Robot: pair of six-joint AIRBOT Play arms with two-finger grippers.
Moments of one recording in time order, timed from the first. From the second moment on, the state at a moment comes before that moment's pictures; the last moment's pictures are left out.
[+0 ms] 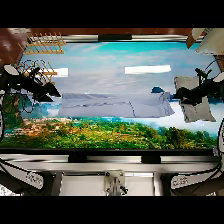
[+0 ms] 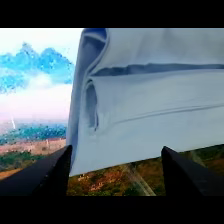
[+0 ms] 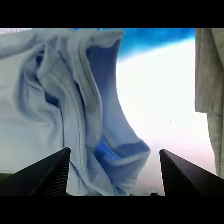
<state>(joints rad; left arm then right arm) 0.22 -1.78 1.64 1.07 -1.45 -1.43 -0.37 -1.69 1.48 -1.15 1.29 1.28</state>
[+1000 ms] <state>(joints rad) -0.12 -1.72 1.65 1.06 -1.46 -1.44 -0.24 -1.74 1.48 -1.09 1.37 1.30</state>
